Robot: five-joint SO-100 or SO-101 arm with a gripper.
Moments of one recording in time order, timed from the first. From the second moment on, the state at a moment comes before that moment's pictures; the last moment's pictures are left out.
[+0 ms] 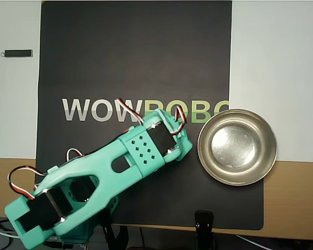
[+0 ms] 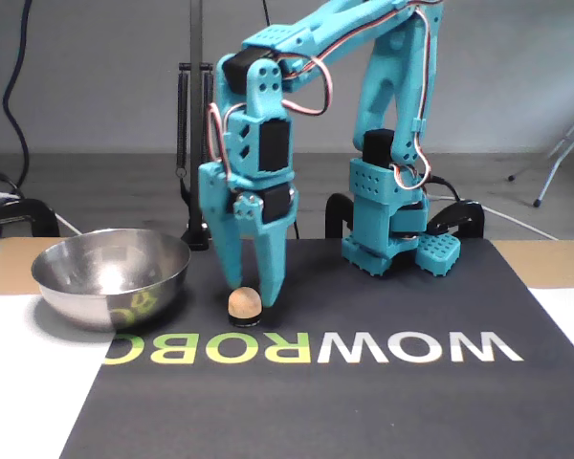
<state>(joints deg) 55.4 95.5 119.0 60.1 -110.0</state>
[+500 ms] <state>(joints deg) 55.4 93.3 119.0 59.2 -110.0</state>
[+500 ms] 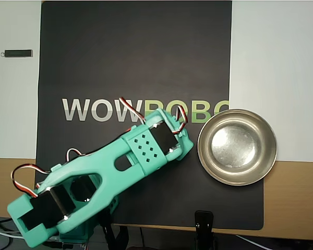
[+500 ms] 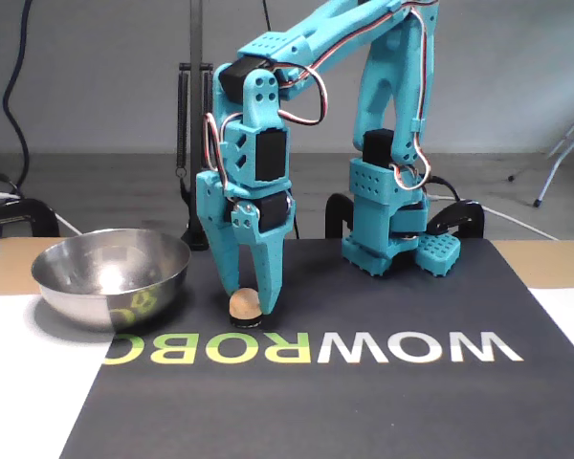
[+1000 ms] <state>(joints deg) 55.4 88.7 119.0 56.2 -110.0</state>
